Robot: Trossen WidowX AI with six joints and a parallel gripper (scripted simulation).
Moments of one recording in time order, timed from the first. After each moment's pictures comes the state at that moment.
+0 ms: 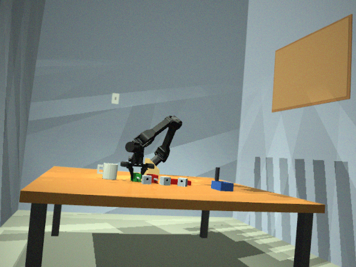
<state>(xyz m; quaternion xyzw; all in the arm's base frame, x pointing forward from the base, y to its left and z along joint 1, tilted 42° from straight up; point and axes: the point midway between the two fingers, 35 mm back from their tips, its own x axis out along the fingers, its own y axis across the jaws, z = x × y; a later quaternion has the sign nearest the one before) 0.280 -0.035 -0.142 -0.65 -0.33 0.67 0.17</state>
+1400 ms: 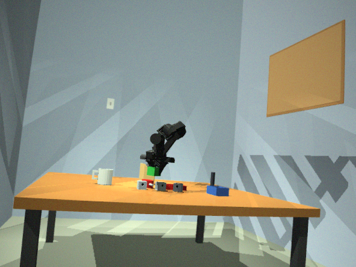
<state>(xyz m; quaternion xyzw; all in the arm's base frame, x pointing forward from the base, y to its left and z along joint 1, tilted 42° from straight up) 0.405 0.010 -0.014 -0.41 -0.75 -0.02 -0.52</state>
